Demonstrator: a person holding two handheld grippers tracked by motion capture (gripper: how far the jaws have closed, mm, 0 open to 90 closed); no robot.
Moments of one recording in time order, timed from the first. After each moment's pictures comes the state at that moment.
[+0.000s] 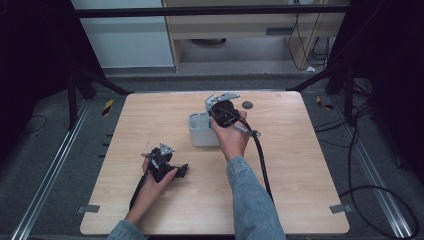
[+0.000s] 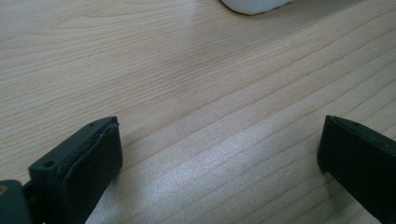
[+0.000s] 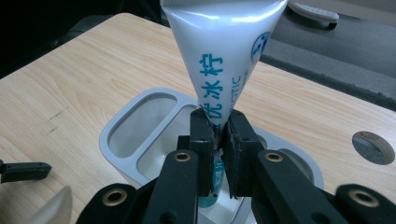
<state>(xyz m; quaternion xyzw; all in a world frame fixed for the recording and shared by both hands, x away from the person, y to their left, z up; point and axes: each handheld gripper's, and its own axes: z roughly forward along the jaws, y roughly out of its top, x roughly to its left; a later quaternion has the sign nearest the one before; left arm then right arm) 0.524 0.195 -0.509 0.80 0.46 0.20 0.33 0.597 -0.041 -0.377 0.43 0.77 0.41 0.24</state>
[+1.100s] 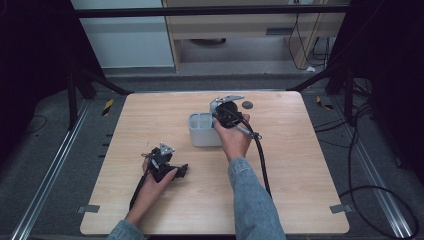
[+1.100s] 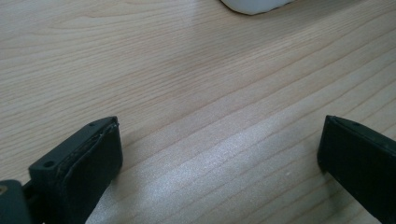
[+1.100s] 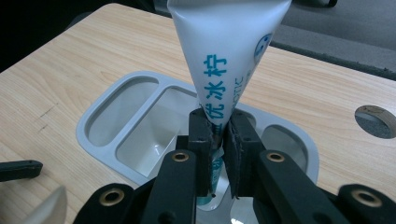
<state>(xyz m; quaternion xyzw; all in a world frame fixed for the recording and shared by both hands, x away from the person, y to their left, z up) 0.524 0.195 -0.509 0.80 0.46 0.20 0.33 0.603 -0.051 -0.389 0.46 0.76 0.40 0.21</state>
